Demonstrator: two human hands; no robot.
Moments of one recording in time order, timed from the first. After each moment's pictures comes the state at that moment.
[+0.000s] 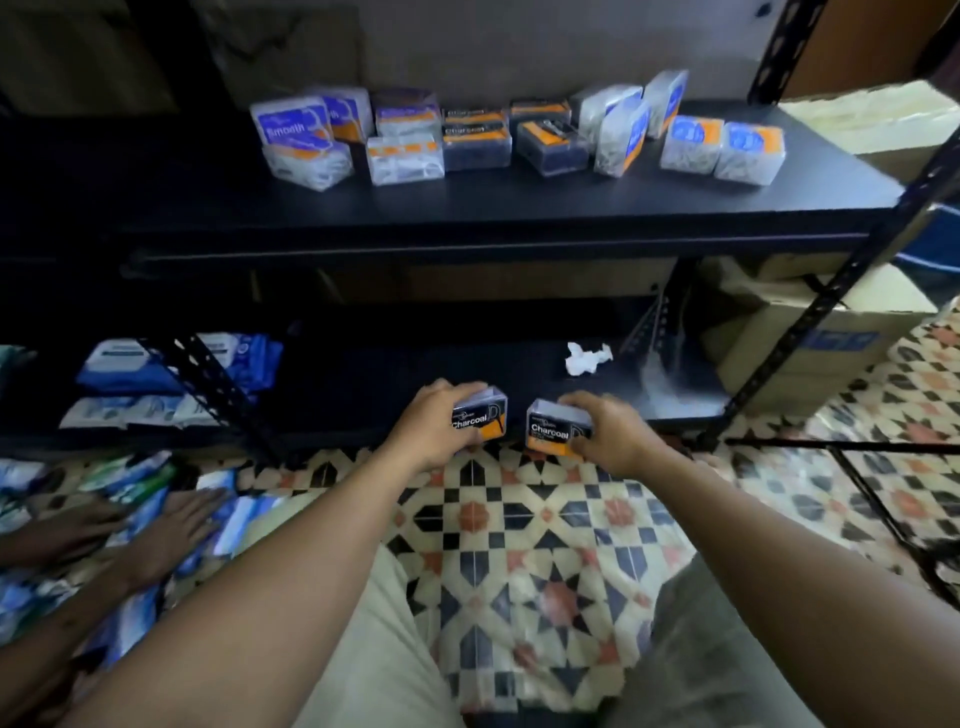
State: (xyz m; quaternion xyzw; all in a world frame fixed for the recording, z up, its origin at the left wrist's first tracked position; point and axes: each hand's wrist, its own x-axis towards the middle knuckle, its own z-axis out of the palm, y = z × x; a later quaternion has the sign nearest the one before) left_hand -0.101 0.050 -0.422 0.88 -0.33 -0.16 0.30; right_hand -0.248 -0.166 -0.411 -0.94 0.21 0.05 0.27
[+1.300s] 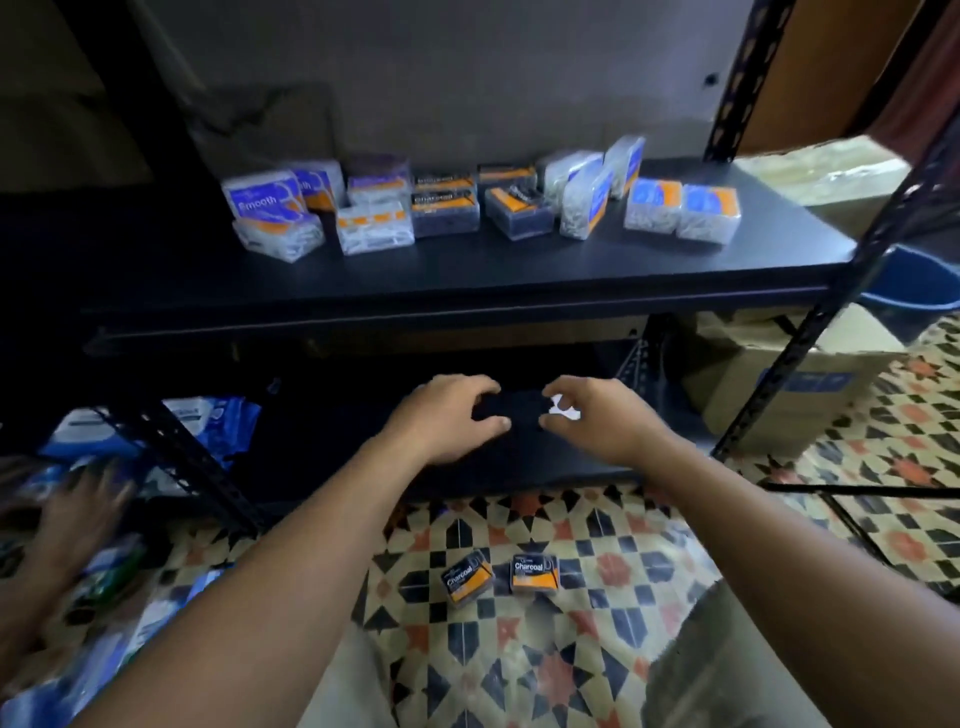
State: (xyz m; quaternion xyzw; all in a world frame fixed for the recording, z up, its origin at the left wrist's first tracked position) left_hand -0.093 -0.009 -0.318 0.90 -0.40 -0.11 0.16; right_hand -0.215 -0.193 -0.333 -0.95 0.18 -0.02 0.24
